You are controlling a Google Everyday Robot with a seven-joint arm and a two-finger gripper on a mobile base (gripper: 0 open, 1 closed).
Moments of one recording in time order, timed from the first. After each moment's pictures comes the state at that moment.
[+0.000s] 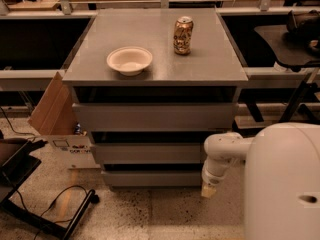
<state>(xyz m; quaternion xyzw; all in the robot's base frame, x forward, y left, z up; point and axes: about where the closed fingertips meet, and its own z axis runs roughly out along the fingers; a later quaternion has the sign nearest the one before) 0.529 -0.190 0.399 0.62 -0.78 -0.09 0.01</state>
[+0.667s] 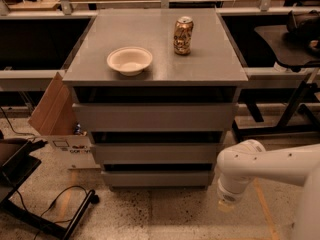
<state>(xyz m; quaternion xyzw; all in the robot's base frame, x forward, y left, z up) 0.448 -0.225 0.476 0.55 -0.84 -0.01 0.02</state>
